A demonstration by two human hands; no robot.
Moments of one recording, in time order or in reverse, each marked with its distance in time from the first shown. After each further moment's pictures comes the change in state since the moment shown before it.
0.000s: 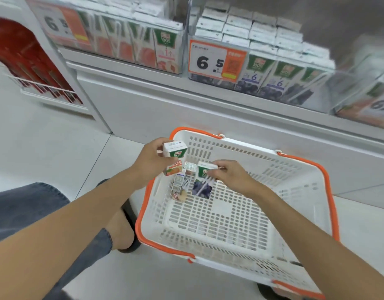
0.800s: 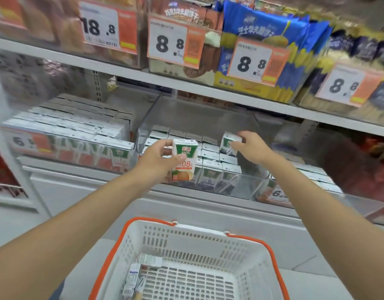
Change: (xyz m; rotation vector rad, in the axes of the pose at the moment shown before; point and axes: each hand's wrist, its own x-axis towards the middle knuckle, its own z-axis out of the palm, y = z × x) left_hand 0.014 0.223 0.052 -0.233 -0.136 0.338; right_hand 0.000 -0.166 -0.275 -0.441 0.688 -0.048
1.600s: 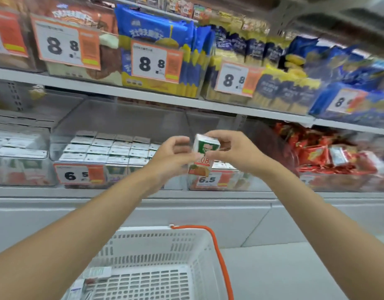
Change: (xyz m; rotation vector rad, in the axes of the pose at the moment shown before) left_hand -0.008 0.017 0.181 0.010 -0.299 0.051; right_hand -0.143 0.042 -0.120 0.263 -0.019 -0.287
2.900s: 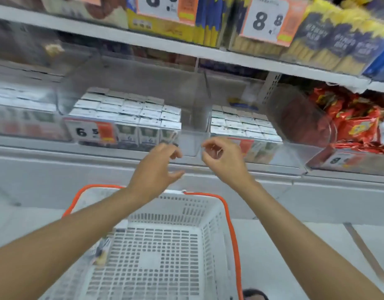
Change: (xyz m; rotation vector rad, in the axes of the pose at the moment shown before) left_hand -0.041 -0.116 -0.039 0.932 0.204 0.340; right_hand -0.024 0.077 0.114 -0.099 0.255 -0.054
